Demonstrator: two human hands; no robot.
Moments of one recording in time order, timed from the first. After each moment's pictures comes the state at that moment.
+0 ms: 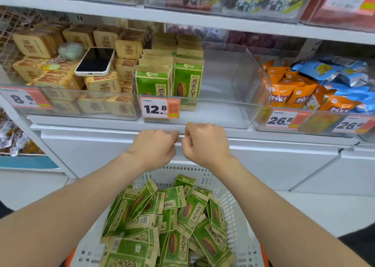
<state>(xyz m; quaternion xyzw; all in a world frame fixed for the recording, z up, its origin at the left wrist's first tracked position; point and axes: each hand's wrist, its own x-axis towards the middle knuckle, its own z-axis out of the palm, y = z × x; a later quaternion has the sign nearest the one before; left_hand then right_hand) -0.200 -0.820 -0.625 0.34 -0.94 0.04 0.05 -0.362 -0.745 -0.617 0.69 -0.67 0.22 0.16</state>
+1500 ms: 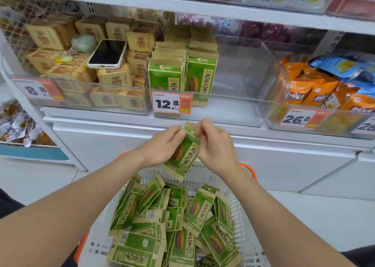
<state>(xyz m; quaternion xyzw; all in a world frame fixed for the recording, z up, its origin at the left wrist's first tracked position) -0.185 -0.821 -0.640 0.38 -0.81 -0.42 0.13 -0.361 -0.736 -0.651 0.67 -0.62 0.40 0.00</state>
